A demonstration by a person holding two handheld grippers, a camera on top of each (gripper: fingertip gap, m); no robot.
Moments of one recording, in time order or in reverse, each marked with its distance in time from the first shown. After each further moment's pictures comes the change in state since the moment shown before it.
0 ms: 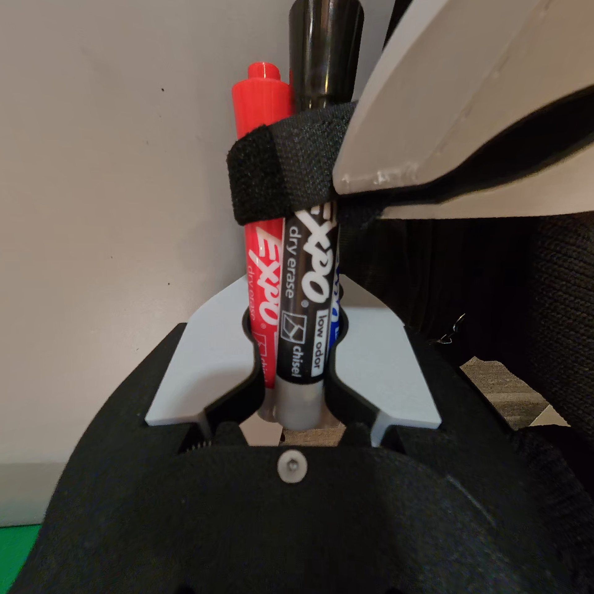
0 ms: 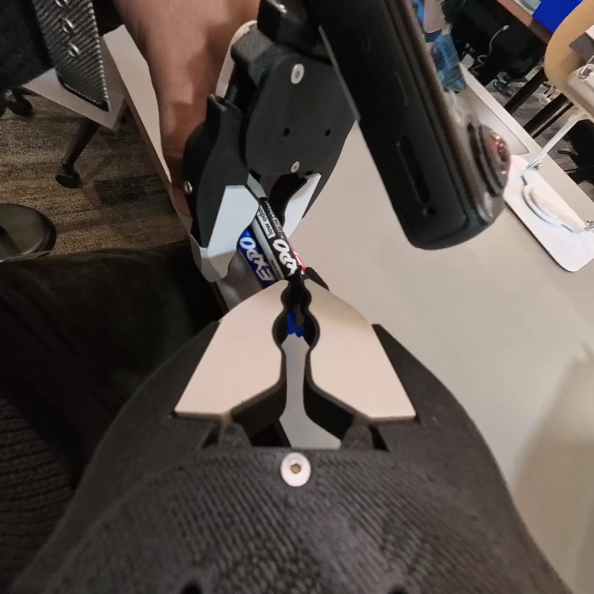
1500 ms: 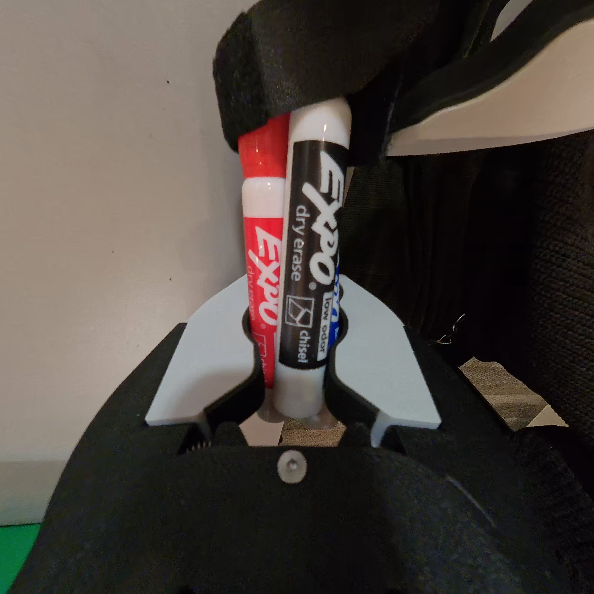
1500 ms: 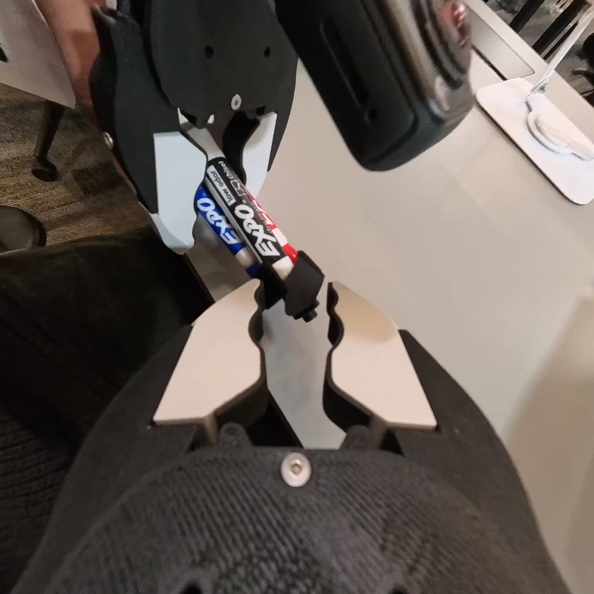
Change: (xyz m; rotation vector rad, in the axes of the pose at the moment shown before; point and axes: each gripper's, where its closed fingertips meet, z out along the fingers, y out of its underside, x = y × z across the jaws) left arm -0.002 0.003 -0.001 0.004 0.002 -0.011; right arm 0.014 0.027 -0.003 -0.111 0.035 0.116
